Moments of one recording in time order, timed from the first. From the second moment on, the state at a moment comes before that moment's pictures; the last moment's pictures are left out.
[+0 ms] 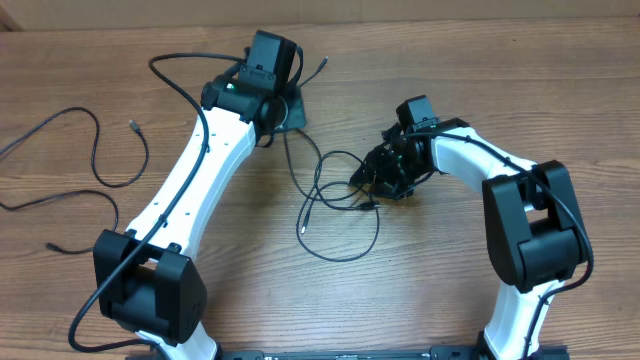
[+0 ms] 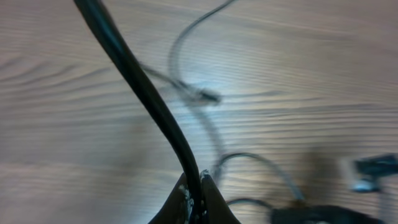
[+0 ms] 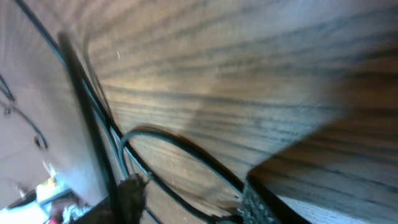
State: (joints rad) left arm -0.35 1.82 1.63 -0.90 -0.10 -0.49; right arm 0.28 2.04 1.26 -0.65 -0.64 0.56
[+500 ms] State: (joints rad) left arm -0.21 1.82 1.63 -0.95 -0.31 -0.49; right arm 0.26 2.01 1.32 -0.76 -0.67 0.41
